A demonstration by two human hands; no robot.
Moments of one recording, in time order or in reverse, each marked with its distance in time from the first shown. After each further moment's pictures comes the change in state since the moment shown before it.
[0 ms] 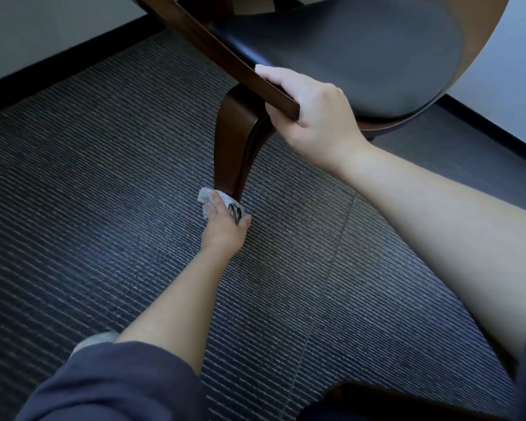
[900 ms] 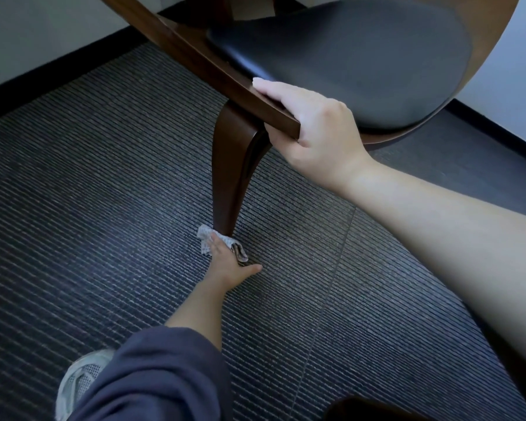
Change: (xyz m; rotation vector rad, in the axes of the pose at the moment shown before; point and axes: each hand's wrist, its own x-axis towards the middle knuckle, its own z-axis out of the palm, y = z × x) left_hand 0.014 -0.055 0.041 -0.018 -0.270 -0.066; right_hand -0.001 0.006 0.004 -0.023 0.033 -0.044
